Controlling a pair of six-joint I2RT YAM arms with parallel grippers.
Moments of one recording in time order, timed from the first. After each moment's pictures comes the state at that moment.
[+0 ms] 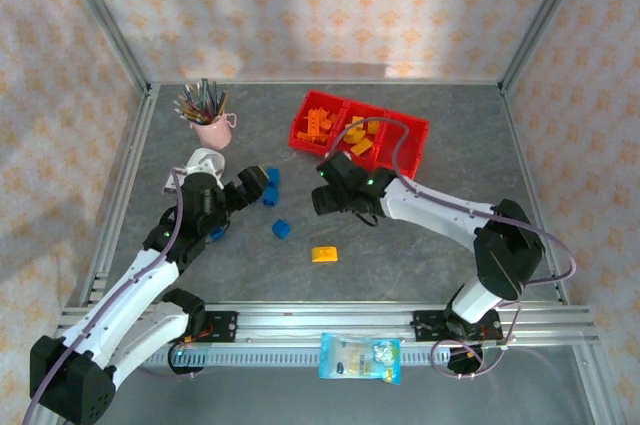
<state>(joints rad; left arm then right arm) -0.34 0.81 0.55 -0.22 0.02 -0.89 0.87 1.59 1.15 -0.63 0.18 0.50</state>
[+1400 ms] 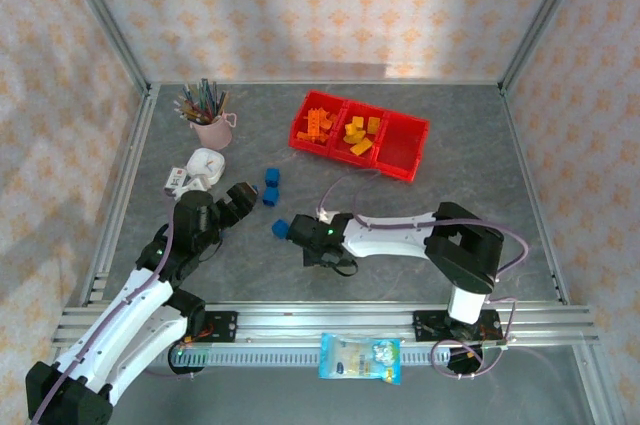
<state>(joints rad) -0.34 0.66 0.47 -0.37 -0.08 -0.96 1.14 1.78 1.08 -0.67 0.19 1.07</state>
